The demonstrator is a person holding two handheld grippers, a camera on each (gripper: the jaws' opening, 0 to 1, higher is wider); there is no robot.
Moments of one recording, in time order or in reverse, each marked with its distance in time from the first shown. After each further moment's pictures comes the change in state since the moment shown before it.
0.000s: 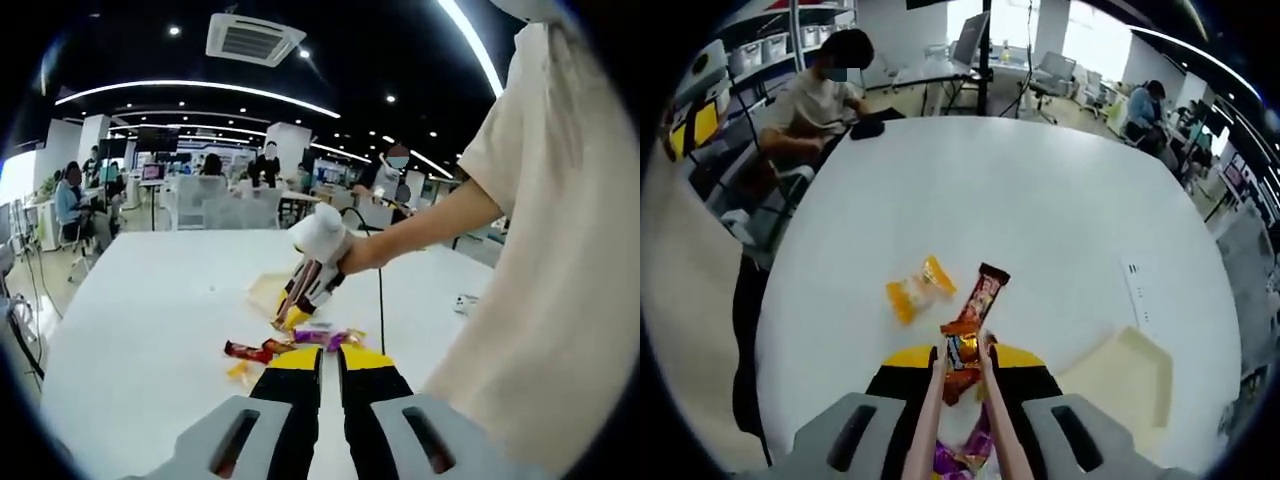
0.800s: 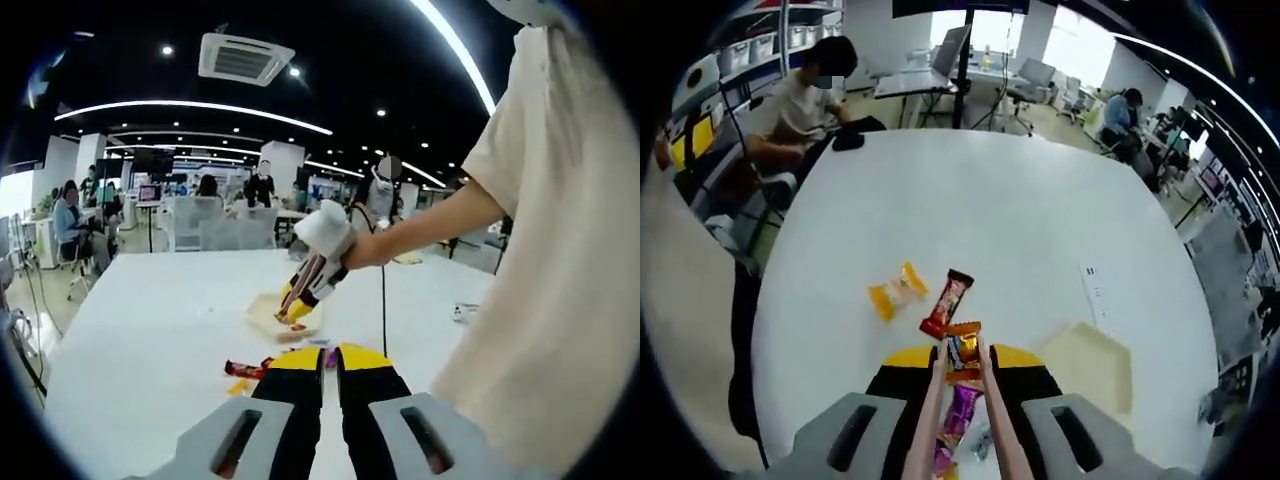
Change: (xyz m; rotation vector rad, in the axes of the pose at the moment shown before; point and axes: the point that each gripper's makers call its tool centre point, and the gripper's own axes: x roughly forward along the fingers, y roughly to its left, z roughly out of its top) left arm -0.004 -0.011 0.013 0.048 -0.060 -0.023; right arm -0.044 -0.020 0.006 0.016 -0.017 -0.108
